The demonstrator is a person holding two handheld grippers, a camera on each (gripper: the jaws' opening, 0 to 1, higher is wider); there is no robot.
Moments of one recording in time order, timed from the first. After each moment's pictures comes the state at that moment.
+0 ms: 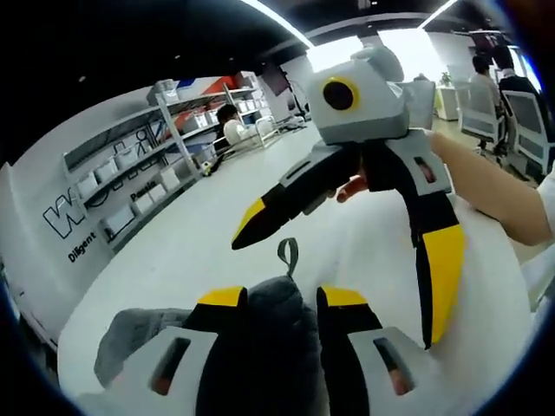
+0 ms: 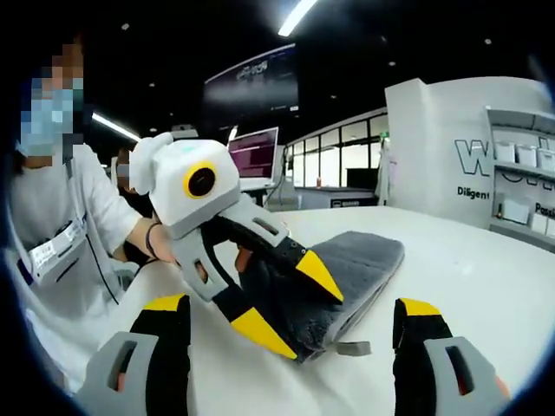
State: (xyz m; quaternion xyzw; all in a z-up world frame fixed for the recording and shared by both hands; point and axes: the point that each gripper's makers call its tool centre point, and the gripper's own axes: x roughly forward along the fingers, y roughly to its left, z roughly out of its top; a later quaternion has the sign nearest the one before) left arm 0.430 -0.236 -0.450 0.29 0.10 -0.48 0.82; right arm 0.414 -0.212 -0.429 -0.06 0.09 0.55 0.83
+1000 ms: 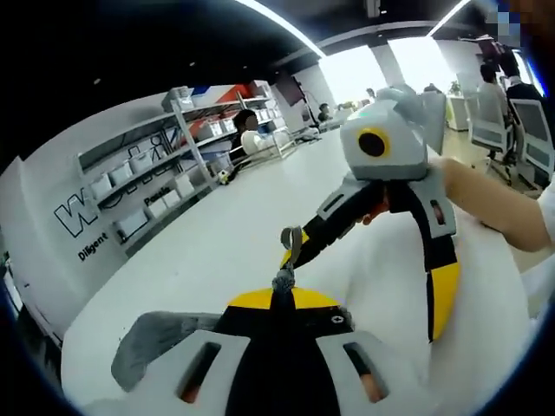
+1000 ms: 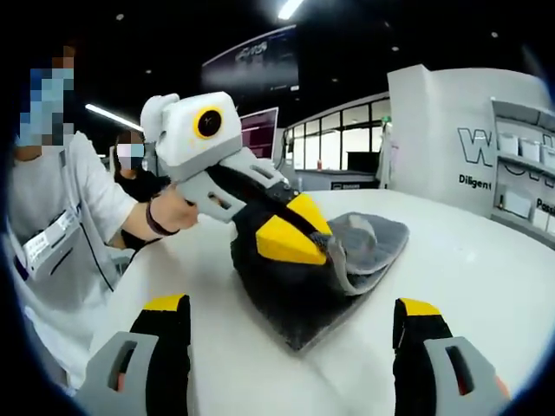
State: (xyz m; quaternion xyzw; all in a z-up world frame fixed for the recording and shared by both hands) left arm 0.450 -0.204 -0.406 0.26 0.07 -0.45 0.85; right arm 0.416 -0.208 -0.448 -0.08 0.12 0.55 0.82
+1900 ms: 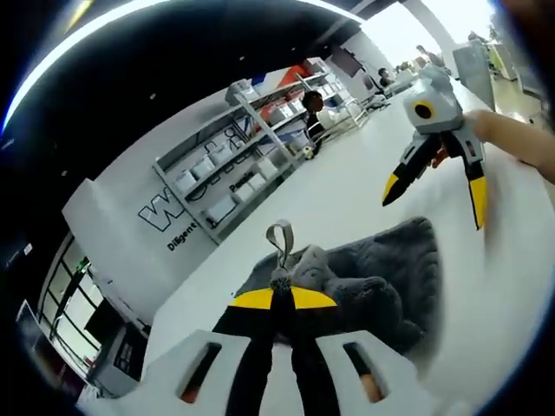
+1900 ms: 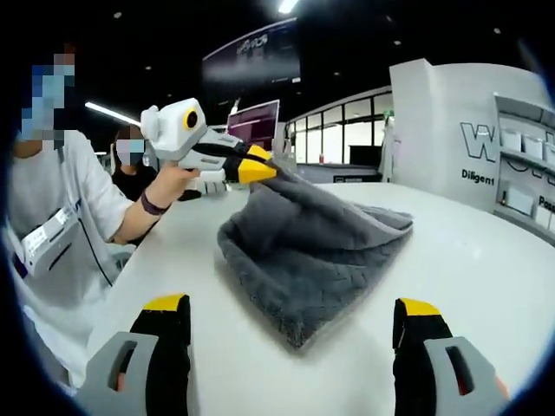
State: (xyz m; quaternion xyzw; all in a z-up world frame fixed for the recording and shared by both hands) left arm 0.459 -0.051 -0.381 0.35 0.04 -0.24 0.91; right arm 0.417 -0.203 -0.458 -0.09 0.14 0.55 0.82
